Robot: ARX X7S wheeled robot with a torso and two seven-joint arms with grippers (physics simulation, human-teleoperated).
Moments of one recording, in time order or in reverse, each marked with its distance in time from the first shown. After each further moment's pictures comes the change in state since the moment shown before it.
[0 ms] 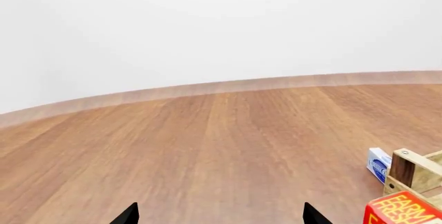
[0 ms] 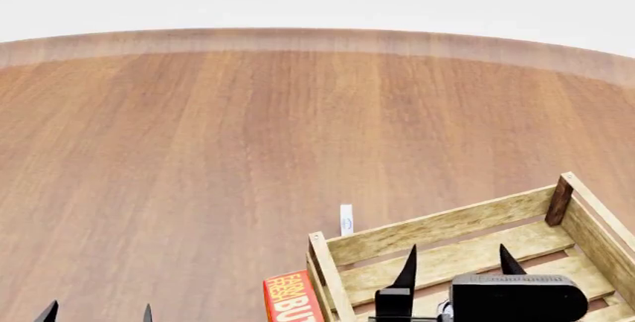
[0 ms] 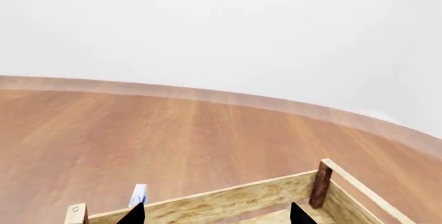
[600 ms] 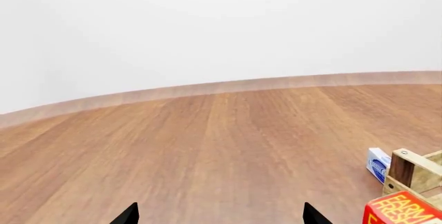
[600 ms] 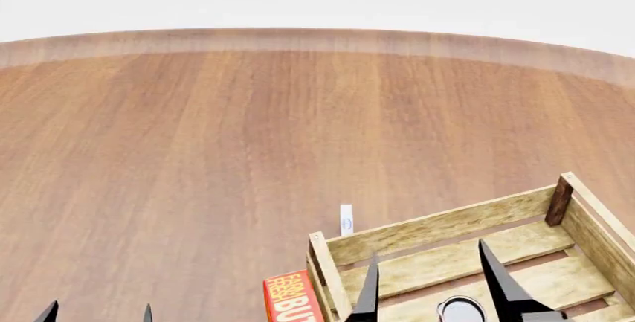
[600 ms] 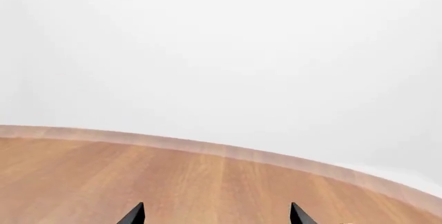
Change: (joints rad) left arm 0.000 -0.005 0.008 0.004 -0.003 0.000 -0.008; right arm -0.182 0.084 -0.027 -0.479 -0.018 0.058 0.080
